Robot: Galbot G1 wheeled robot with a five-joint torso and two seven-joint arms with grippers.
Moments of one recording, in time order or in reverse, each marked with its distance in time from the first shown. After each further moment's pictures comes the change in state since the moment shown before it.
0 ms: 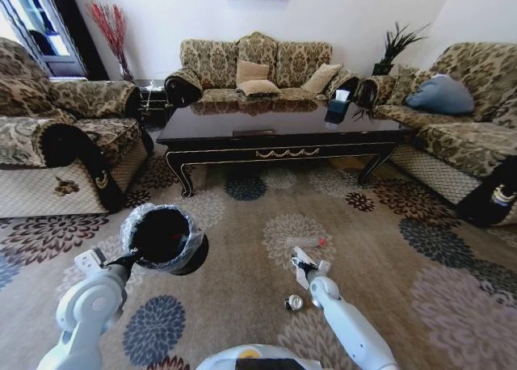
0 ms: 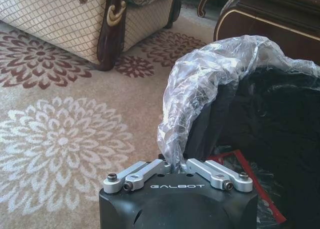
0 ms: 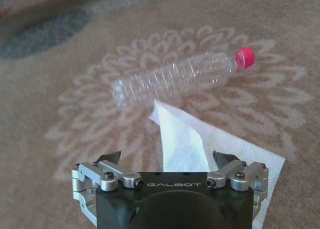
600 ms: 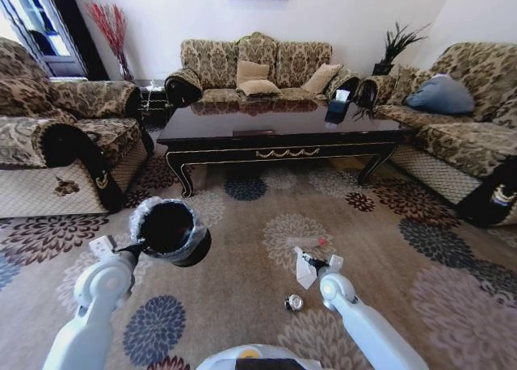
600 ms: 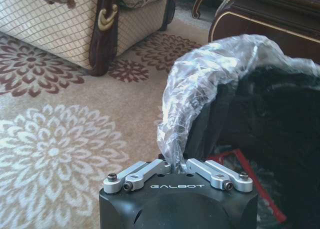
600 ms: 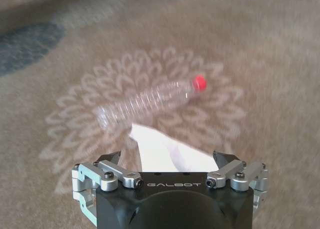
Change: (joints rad) left arm -0.090 0.051 0.041 0.078 -0.013 0.000 -0.004; right arm -0.137 -0.125 0.041 0.423 0.210 -0.187 0.365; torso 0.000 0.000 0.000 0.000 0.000
